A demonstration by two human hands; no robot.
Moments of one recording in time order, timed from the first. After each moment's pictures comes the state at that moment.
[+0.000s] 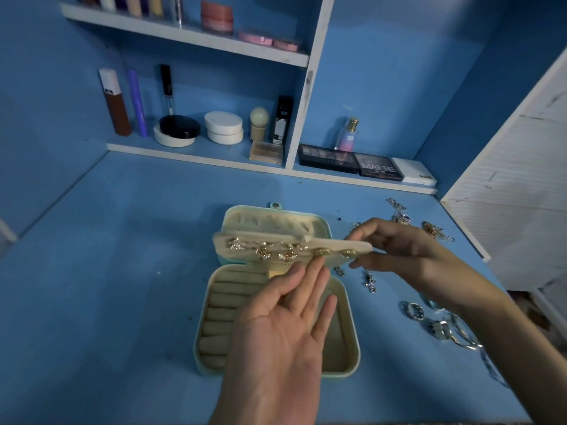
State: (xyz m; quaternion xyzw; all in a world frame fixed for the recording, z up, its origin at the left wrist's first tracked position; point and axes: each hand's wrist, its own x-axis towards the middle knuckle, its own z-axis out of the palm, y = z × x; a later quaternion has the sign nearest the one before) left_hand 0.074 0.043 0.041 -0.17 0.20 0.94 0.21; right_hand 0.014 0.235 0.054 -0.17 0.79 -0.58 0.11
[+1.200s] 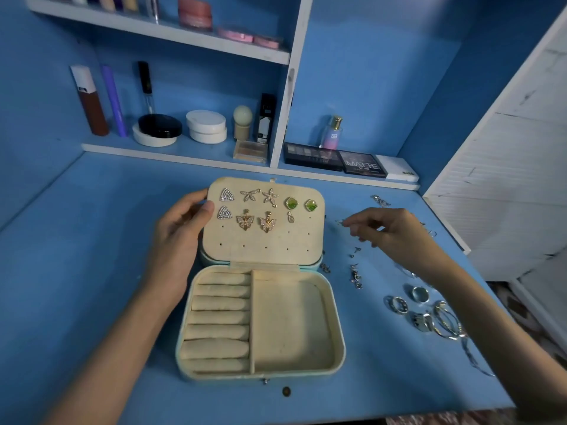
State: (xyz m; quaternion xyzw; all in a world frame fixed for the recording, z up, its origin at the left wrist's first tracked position) left_hand -0.038 -0.023 -0.003 -0.01 0.62 0.77 -0.11; right_hand -0.018 0.255 0.038 -0.03 0.93 -0.36 -0.05
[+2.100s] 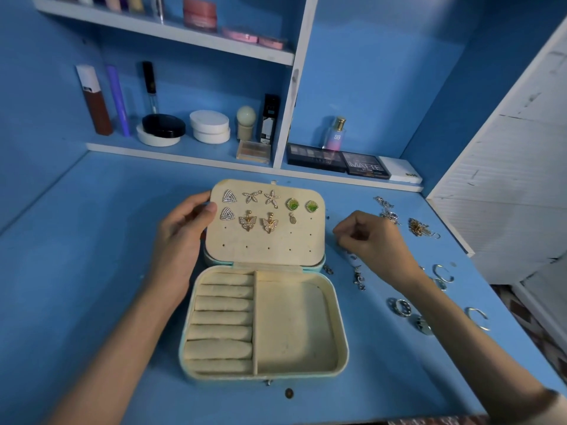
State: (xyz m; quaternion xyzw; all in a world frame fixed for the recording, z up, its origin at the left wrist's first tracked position) left_hand -0.041 -0.025 -0.006 -0.03 0.62 0.78 -0.10; right_hand -0.024 0.233 0.013 0.00 0.92 -0.38 -0.09
